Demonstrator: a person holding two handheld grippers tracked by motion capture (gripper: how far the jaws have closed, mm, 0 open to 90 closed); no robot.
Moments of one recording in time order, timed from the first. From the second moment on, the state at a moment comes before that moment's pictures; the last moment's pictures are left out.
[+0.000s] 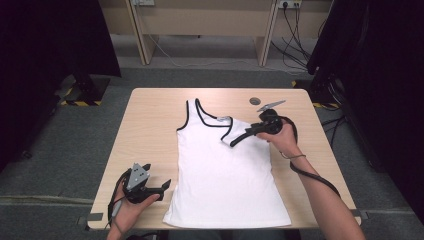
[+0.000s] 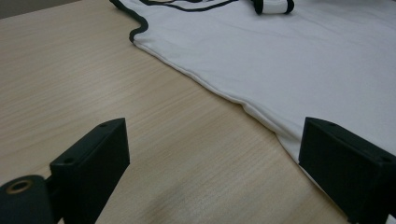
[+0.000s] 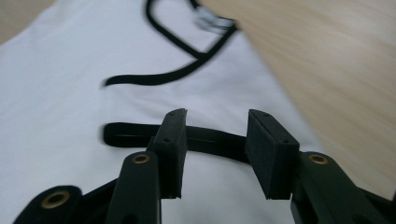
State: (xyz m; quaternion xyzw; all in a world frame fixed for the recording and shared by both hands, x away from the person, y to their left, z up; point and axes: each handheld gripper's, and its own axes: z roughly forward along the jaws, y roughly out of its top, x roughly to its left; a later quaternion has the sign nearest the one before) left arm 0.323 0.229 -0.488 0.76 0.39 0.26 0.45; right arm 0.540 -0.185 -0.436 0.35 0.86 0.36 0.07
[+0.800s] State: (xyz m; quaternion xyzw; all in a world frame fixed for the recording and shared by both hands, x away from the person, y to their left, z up) left arm 0.322 0.230 -0.488 0.76 0.39 0.26 0.46; right arm 0.522 -0.144 -0.451 0.28 0.91 0.31 0.05
